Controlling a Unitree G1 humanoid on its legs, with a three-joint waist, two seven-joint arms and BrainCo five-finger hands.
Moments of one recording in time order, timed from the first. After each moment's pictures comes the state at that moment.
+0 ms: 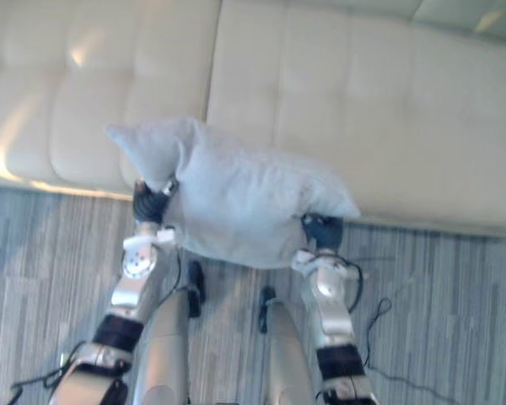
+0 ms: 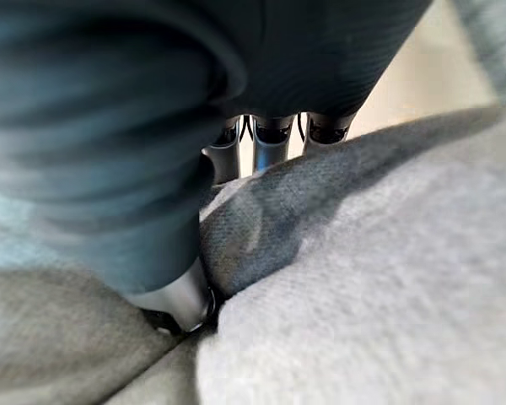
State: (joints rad) left arm -0.17 0.08 -0.14 0.12 -0.31 -0.26 0.27; right arm -0.01 -0.08 0.03 -0.02 0.23 -0.19 -0.27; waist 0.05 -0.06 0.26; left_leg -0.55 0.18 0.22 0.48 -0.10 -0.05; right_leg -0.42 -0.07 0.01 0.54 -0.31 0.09
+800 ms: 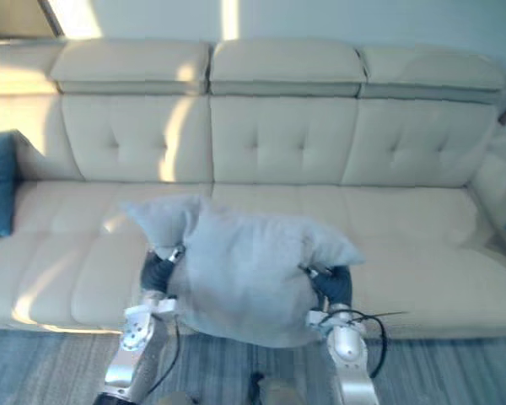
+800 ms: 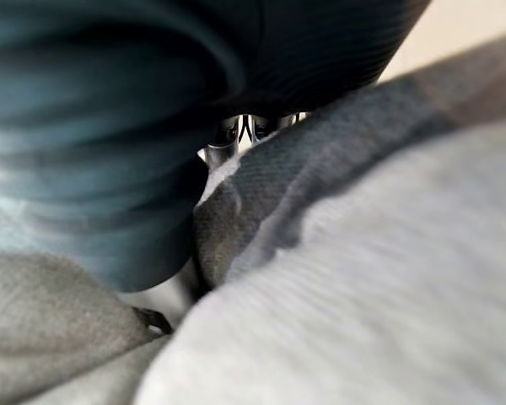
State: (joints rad) left arm 0.12 0.02 -0.19 0.09 -0.31 -0.23 0.18; right arm 0.24 -0.13 0.01 -0.08 0.13 -0.18 -0.14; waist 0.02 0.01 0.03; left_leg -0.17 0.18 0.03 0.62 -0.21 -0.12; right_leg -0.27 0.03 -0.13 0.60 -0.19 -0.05
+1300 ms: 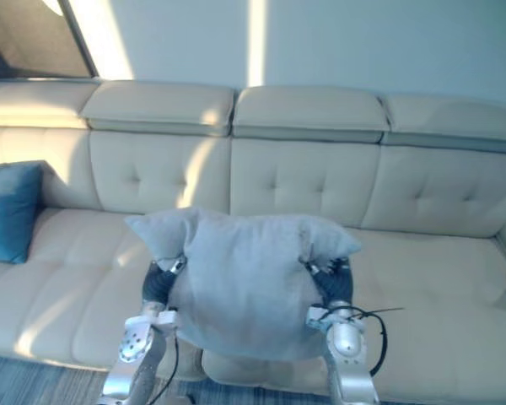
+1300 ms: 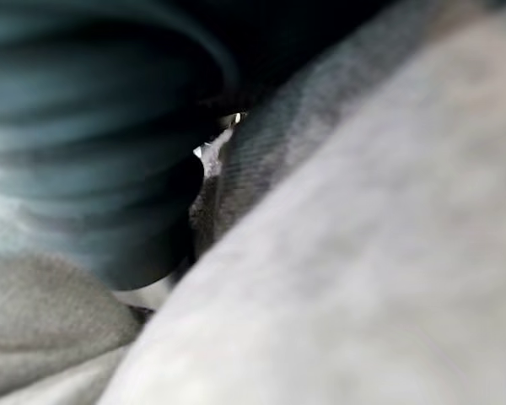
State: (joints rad) left arm 0.14 0.12 -0.24 0.08 -0.31 -0.23 0.15; right arm 0.16 -0.11 -0.02 0.05 0.08 -0.16 -0.17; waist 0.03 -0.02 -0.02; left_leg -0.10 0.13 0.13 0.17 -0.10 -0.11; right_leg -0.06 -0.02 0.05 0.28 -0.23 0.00
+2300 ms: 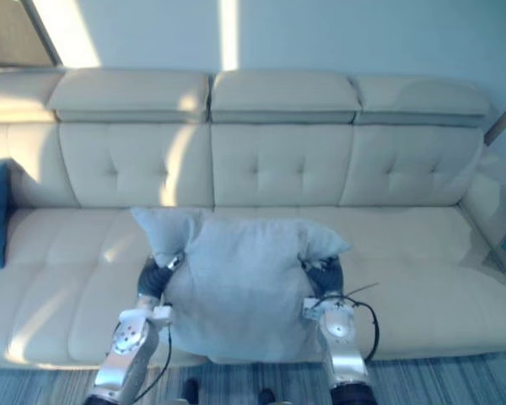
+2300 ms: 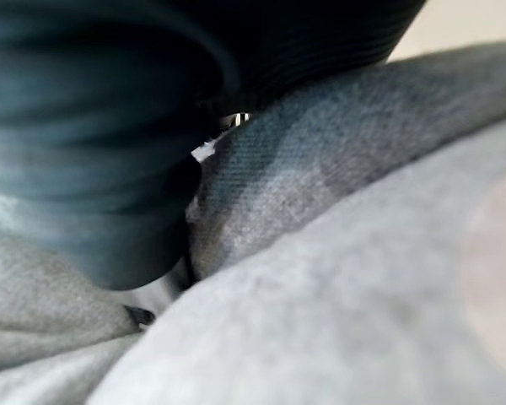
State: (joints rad) left arm -0.05 0.15 -0.16 0.11 -0.27 -0.21 0.20; right arm -0.13 -0.12 -0.02 0.23 0.04 -0.12 -0.21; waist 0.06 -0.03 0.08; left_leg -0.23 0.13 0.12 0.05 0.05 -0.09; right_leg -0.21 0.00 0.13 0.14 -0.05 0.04
